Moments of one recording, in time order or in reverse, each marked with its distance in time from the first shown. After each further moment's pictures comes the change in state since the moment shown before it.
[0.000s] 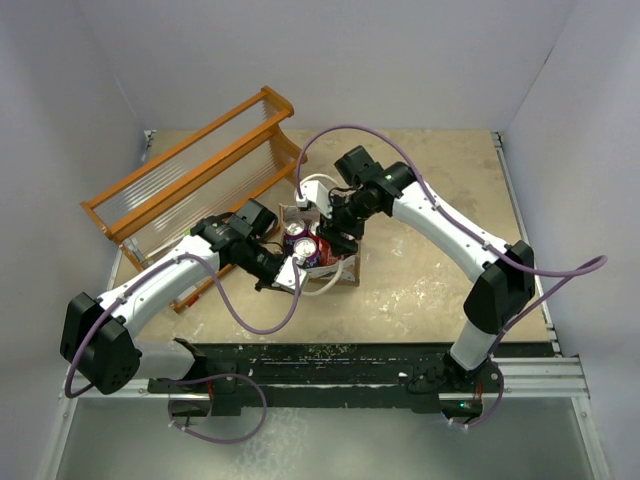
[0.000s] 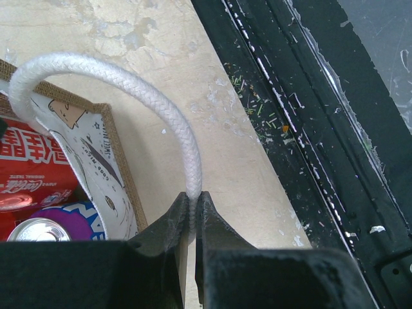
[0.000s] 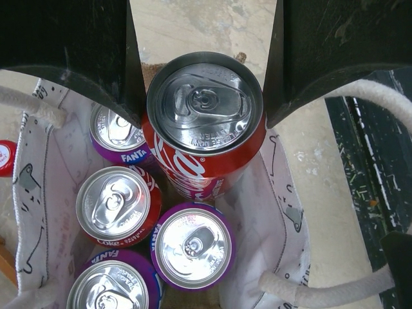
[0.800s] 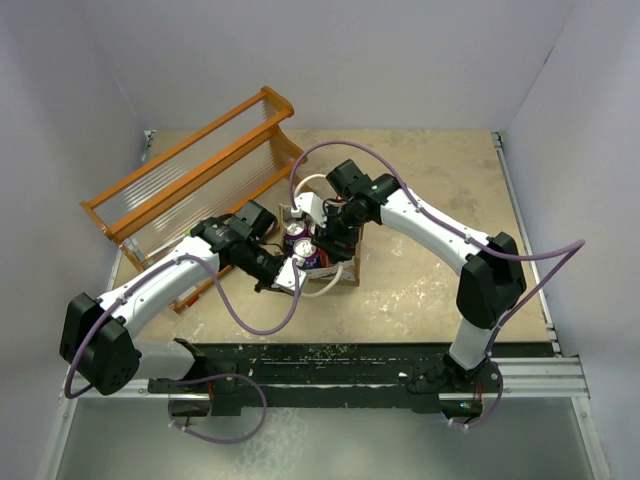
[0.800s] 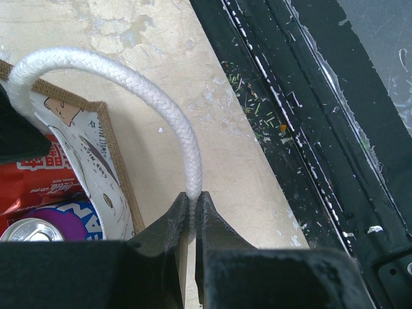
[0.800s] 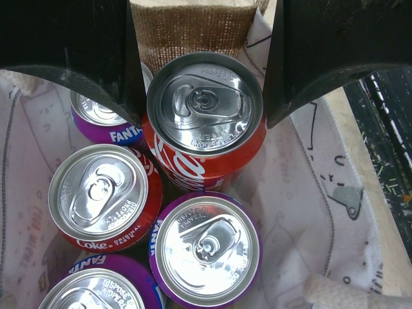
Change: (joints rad) left arm 0.000 -0.005 -0.014 0.005 0.000 -0.004; right arm 0.027 0.053 -0.111 0.128 0.066 0.027
